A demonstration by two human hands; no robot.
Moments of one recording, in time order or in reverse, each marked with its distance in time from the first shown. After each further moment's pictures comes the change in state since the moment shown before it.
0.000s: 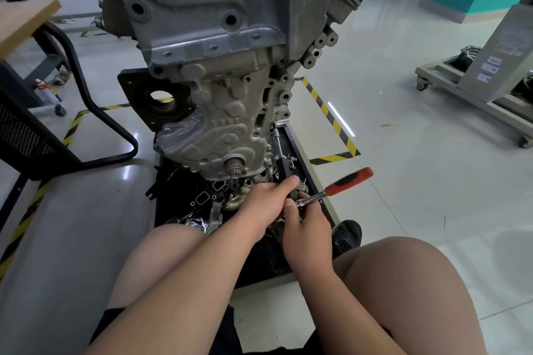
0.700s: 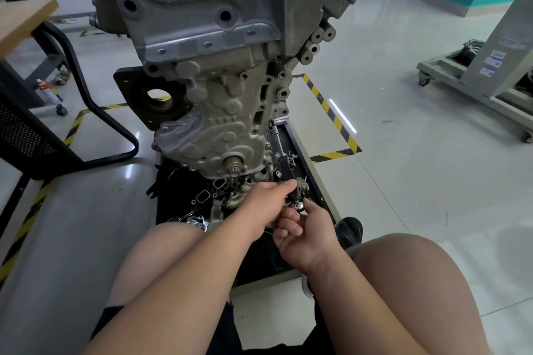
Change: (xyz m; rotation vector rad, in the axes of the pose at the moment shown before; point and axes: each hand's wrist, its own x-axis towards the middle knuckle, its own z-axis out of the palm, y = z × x) left_hand 0.003 -0.003 0.005 -0.010 -0.026 -0.050; right_hand 0.016 -0.016 -0.009 1.309 -0.323 0.872
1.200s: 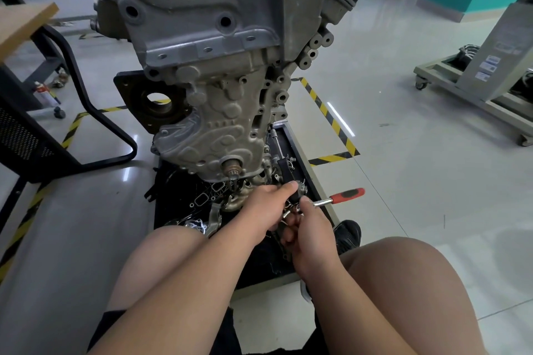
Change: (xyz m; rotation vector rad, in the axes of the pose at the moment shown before) left_hand -0.002 0.000 0.003 -0.023 -0.011 0.049; right_hand -0.001 0.008 -0.008 -0.485 0.158 -0.410
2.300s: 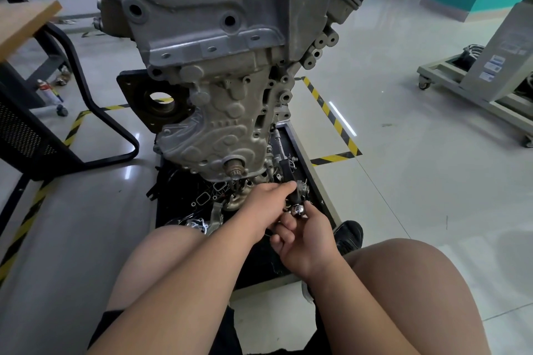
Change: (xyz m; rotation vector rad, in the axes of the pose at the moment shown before) left_hand 0.004 0.000 -0.006 -0.006 0.004 -0.024; right_hand 0.004 -0.002 0.003 0.331 -0.185 0.309
